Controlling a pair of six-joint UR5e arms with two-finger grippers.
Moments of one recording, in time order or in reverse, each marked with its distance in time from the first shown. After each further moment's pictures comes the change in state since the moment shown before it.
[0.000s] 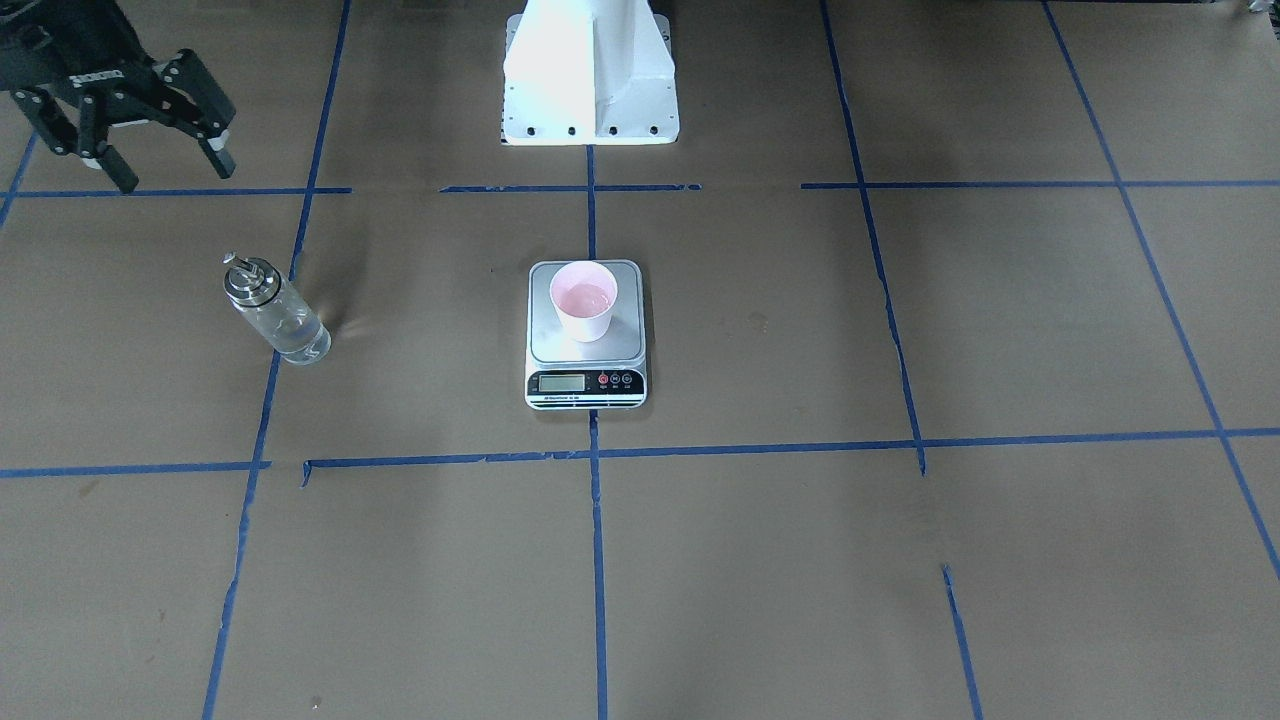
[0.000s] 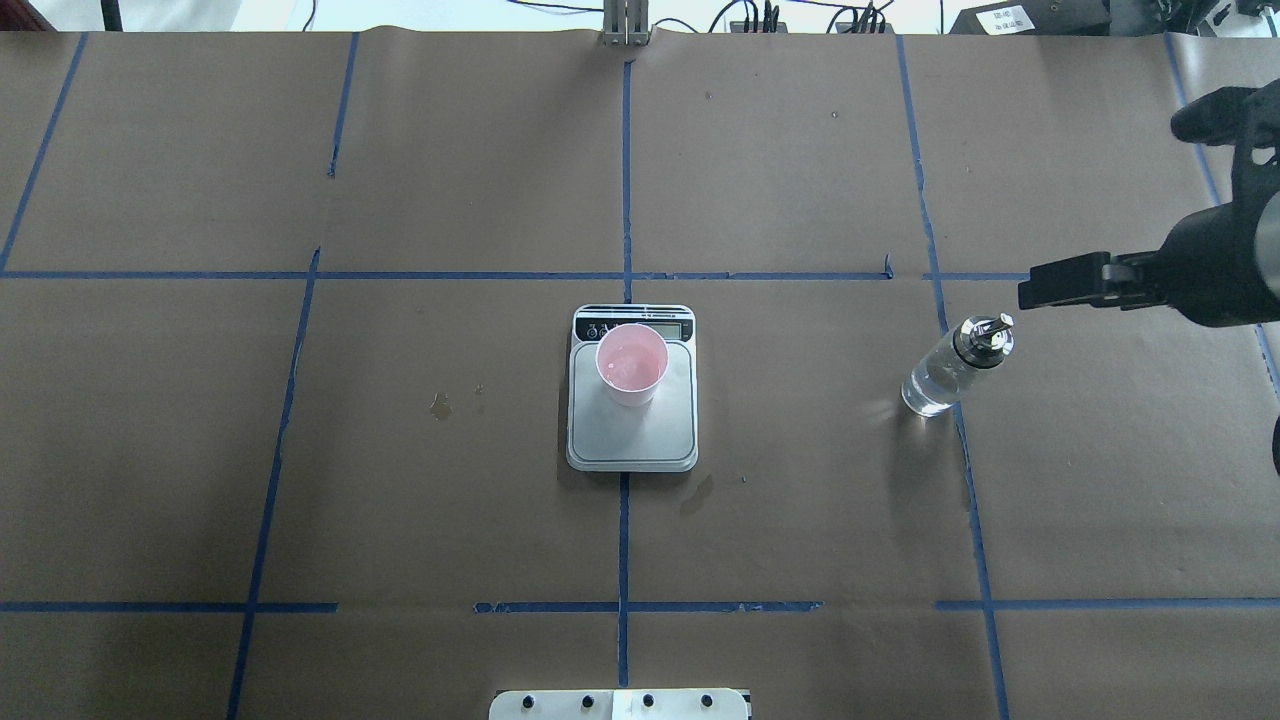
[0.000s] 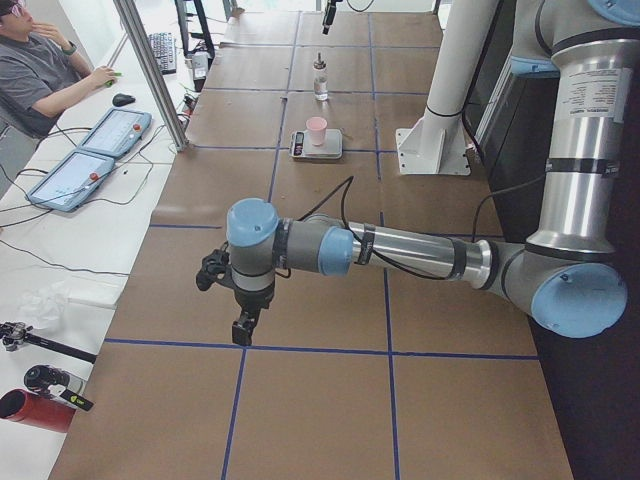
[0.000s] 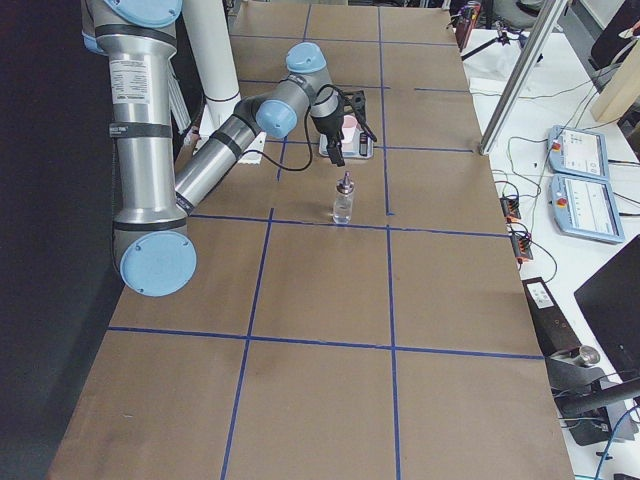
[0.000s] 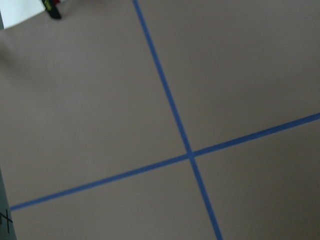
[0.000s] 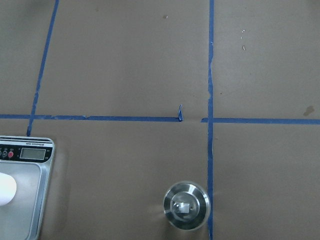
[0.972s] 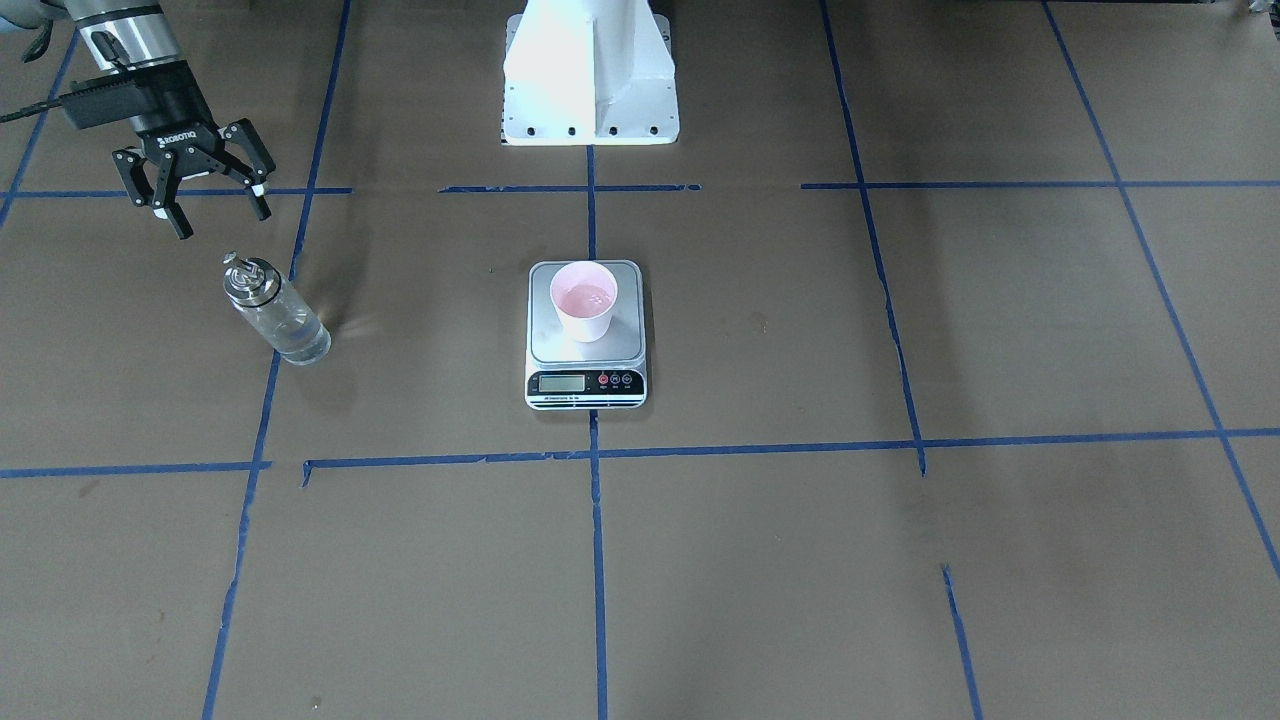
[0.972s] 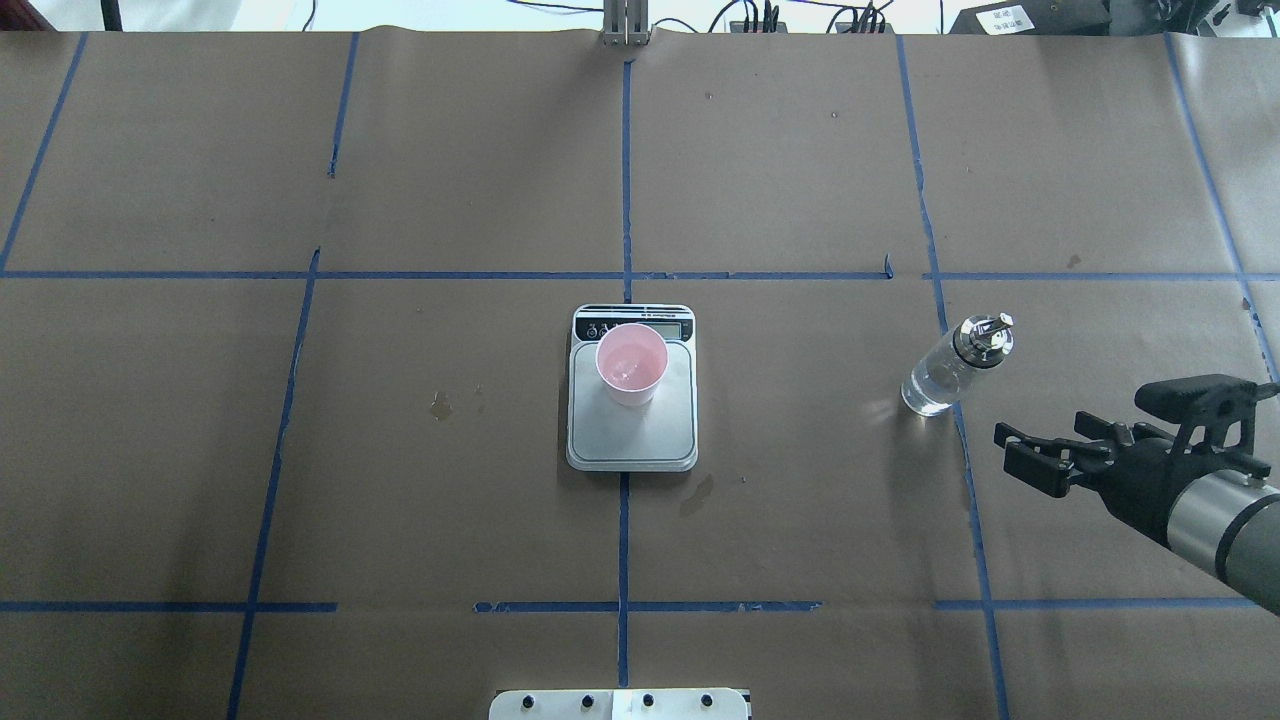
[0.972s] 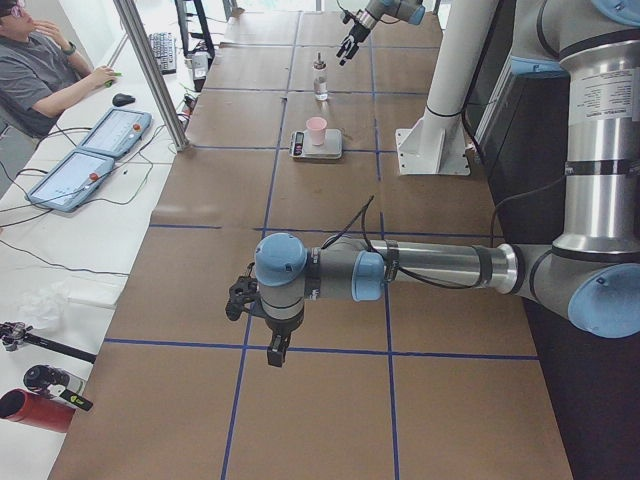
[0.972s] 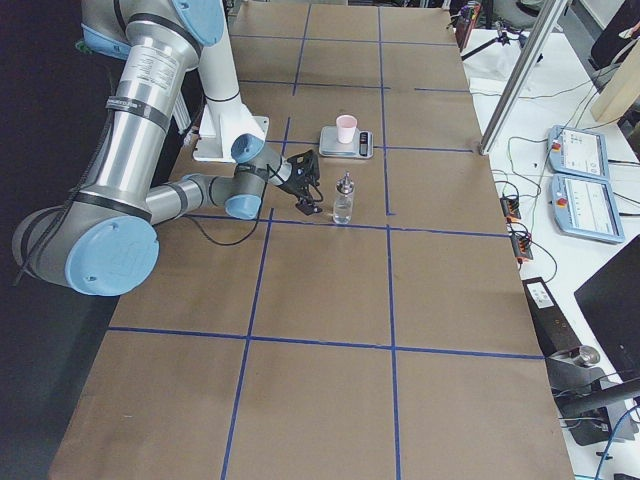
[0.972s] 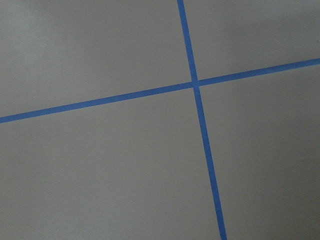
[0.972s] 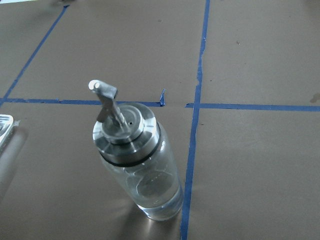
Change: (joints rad) left arm -0.017 0.080 -0.016 -0.001 -0.081 0.002; right arm -0.540 -0.410 -0.282 0.877 -0.772 0.182
